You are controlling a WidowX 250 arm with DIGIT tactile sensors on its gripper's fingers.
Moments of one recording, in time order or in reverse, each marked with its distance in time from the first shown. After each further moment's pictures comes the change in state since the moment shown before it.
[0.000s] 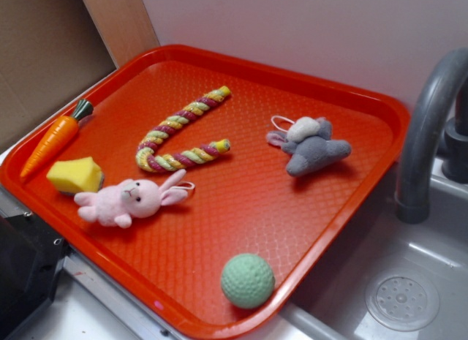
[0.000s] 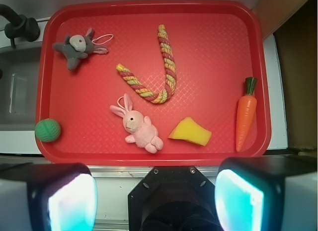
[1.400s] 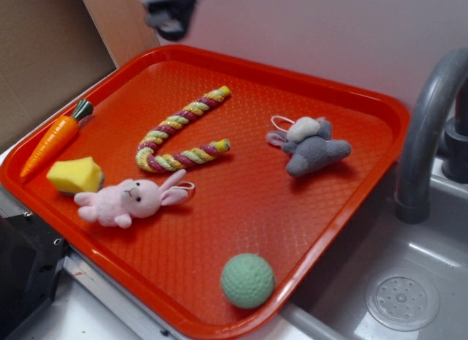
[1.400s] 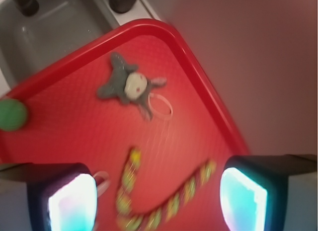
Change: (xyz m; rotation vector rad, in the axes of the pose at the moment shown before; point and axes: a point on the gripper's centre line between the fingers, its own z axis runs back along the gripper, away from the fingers) arm 0.147 -0.093 -0.096 0.088 0.021 -1.126
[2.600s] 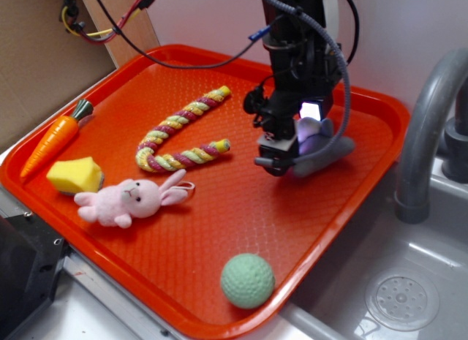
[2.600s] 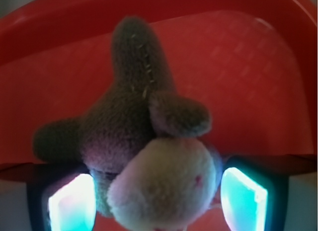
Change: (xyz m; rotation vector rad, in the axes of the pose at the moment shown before) arm 0.052 -0.024 -0.137 -0.172 -0.024 -0.252
